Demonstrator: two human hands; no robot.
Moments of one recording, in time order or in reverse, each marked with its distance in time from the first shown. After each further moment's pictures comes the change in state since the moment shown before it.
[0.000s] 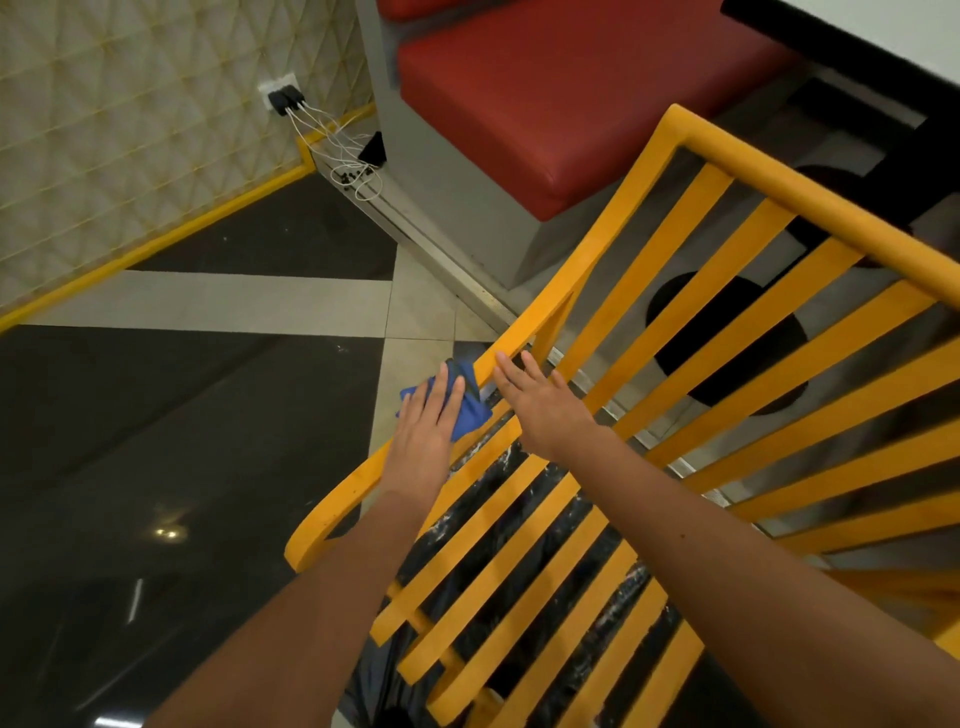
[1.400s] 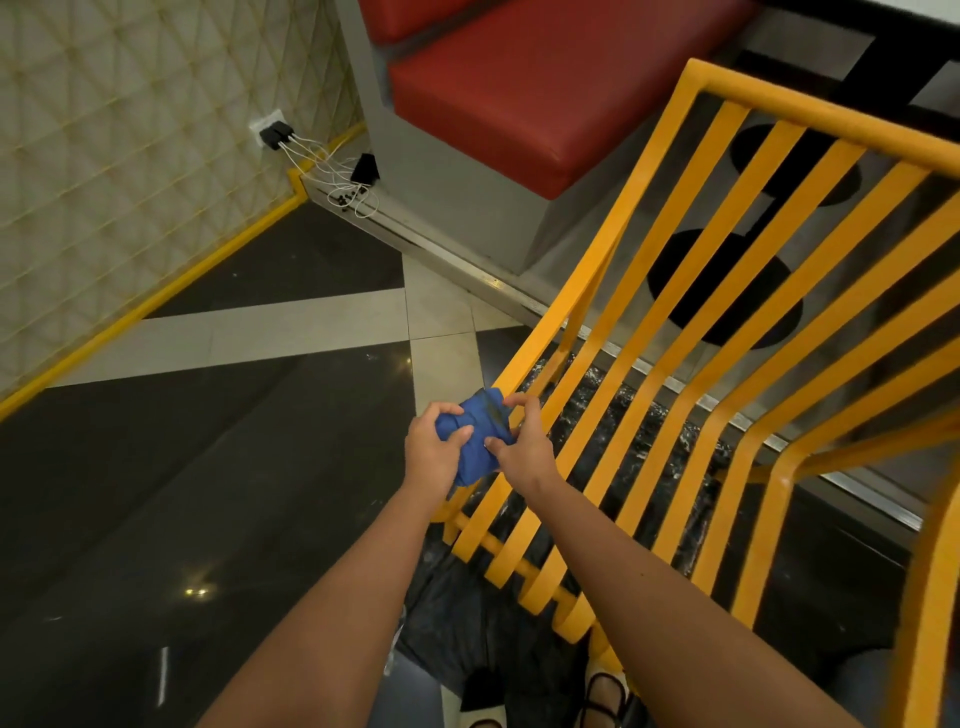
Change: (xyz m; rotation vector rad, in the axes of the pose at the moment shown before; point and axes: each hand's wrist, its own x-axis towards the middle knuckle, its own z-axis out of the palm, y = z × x) left_hand -0.090 -0.110 -0.029 -1.028 -0.061 -0.352; right_hand -0.029 -0.207 0.058 1.370 0.401 0.520
